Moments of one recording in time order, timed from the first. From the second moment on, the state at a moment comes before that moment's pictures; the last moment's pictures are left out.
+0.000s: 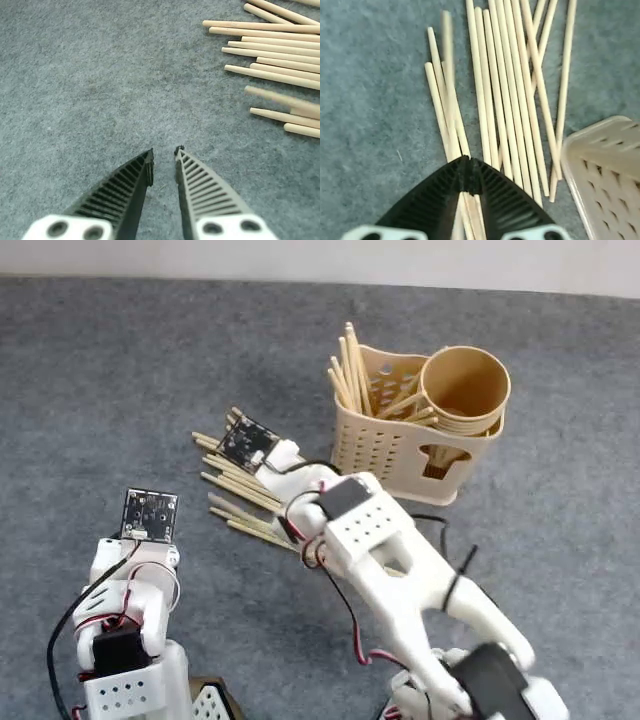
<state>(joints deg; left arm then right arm) -19.5 -104.2 93.5 60.0 -17.0 -38.8 -18.4 34.8 52.1 25.6</state>
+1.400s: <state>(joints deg) -24.6 -104.2 93.5 59.6 -17.0 -51.1 -0.4 38.9 46.9 15.5</state>
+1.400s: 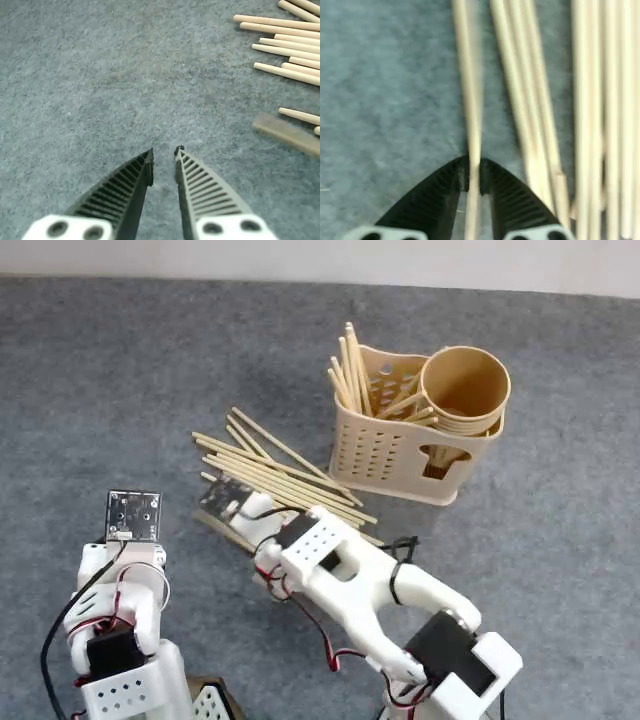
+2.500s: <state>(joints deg) -24.6 -104.2 93.5 59.6 -17.0 -45.8 -42.3 39.1 57.2 -0.1</state>
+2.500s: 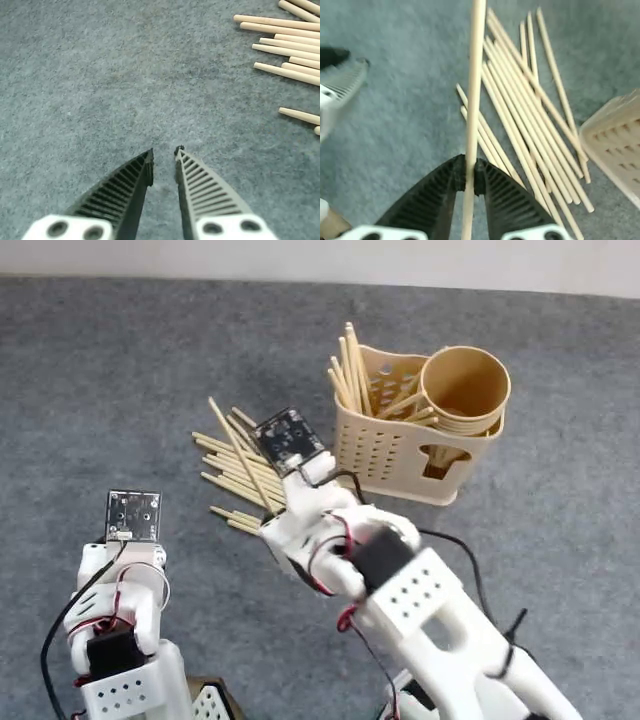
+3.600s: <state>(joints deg) -24.6 -104.2 93.5 59.6 -17.0 -19.8 -65.4 39.1 24.5 -0.4</state>
